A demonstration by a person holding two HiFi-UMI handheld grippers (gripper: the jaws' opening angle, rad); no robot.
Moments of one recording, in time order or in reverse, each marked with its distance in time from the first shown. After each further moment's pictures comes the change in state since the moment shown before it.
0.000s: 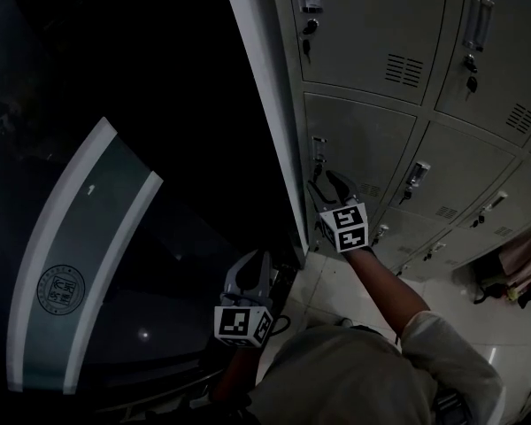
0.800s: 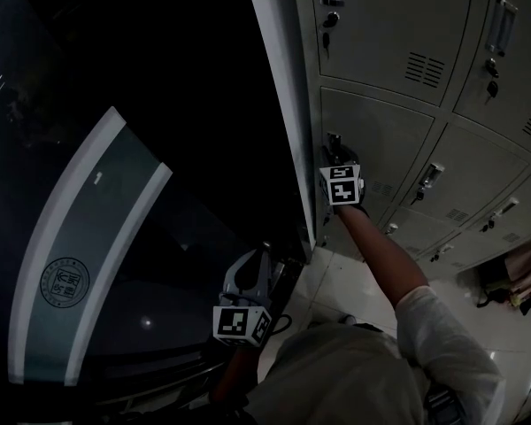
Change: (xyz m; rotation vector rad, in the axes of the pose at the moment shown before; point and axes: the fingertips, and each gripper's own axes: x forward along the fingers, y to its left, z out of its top) left arm -0.017 0.027 -0.011 -0.024 0.019 0.065; right arm 0.104 -0.060 -0.050 0.017 0.140 -0.162
